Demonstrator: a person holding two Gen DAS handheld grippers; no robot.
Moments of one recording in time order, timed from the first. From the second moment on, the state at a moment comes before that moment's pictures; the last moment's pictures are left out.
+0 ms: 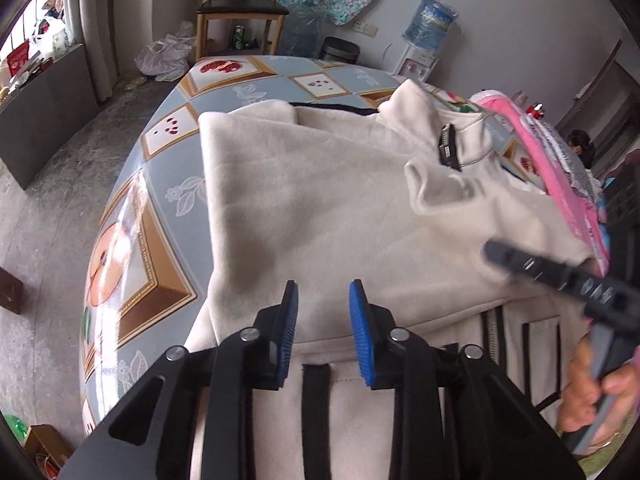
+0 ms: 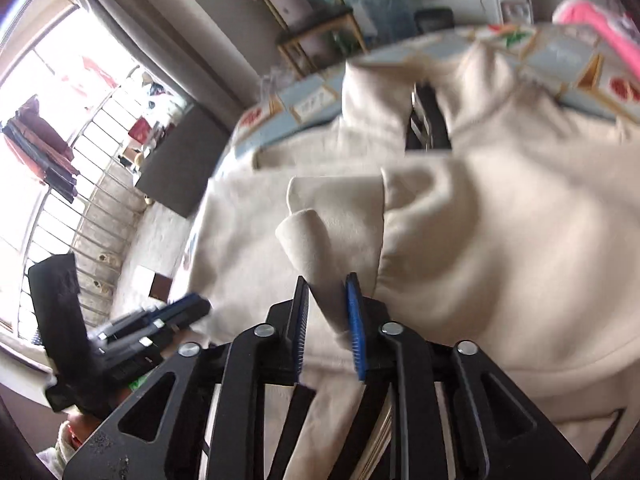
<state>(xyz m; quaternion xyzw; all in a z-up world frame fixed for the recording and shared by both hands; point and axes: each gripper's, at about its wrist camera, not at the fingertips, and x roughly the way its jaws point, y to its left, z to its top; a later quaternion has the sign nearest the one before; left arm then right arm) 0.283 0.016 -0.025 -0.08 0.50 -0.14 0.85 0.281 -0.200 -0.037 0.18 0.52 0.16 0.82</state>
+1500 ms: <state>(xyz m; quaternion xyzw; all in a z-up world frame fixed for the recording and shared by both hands) 0.339 0.023 0.009 -0.18 0.50 -0.14 0.83 0.156 -0.314 -0.045 0.14 0.47 -0.01 0.87</state>
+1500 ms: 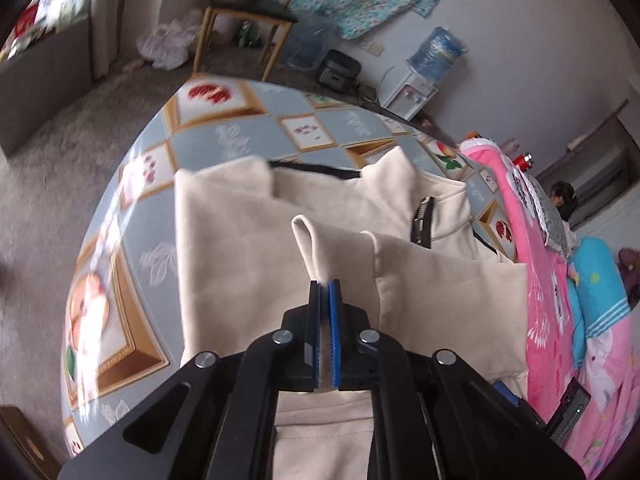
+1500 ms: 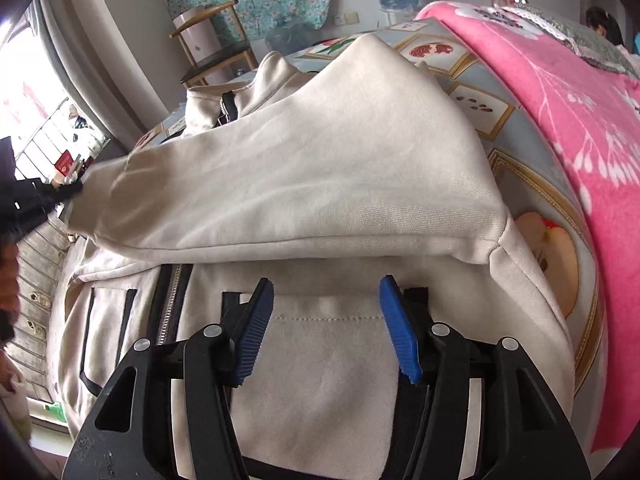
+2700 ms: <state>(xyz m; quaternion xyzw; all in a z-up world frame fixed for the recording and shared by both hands) 0.320 0.052 -0.021 -0.11 0.49 -0.08 0.86 0.326 -0.457 -0.017 0.24 0.47 -0.08 0.85</state>
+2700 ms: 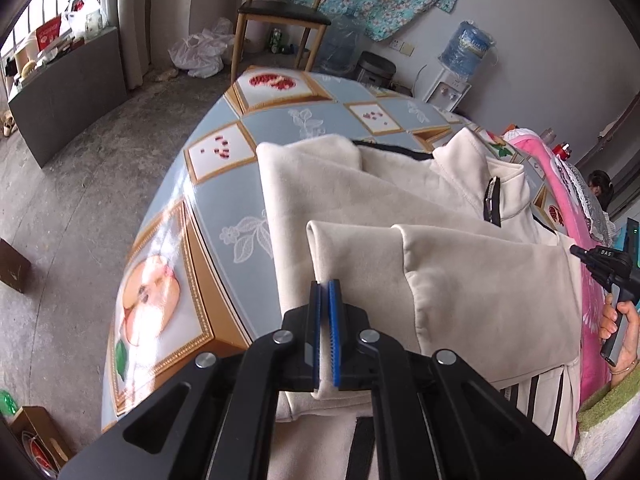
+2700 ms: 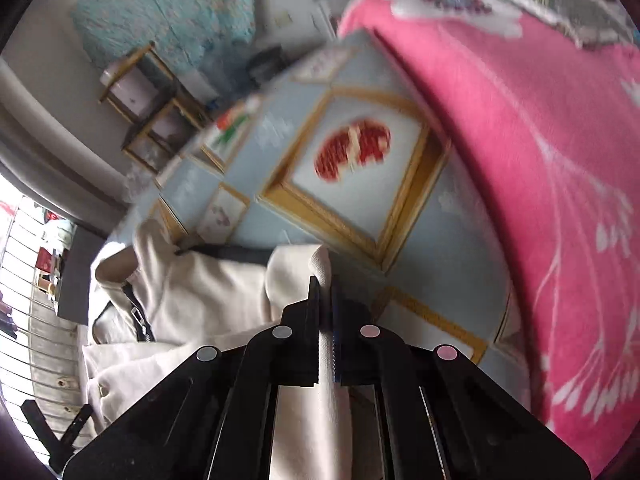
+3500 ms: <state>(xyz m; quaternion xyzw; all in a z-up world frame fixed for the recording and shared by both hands) 0.314 0.046 -0.006 -0.10 0.46 -0.13 0.87 0.259 -0.319 0.019 0.02 0.47 0.06 0.88</state>
